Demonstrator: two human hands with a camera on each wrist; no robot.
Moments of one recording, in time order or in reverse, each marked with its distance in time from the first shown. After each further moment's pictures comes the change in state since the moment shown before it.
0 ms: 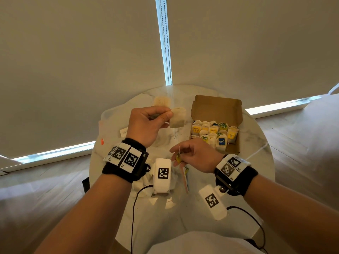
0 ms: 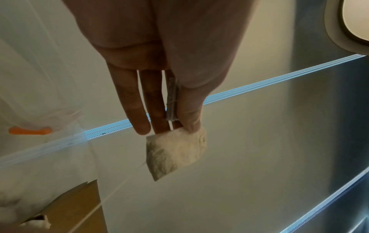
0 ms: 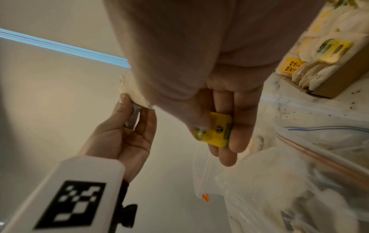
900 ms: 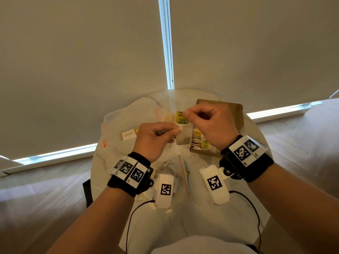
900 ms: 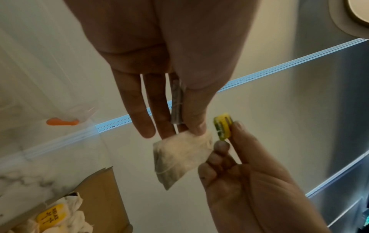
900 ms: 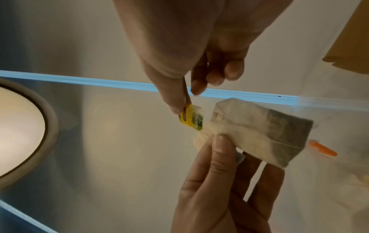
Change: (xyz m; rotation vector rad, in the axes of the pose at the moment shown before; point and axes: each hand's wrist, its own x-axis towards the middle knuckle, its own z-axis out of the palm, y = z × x) left_hand -0.021 -0.018 0.003 0.008 -0.094 0.009; right_hand -0.002 -0.068 -0.037 -0.103 0.573 -0.477
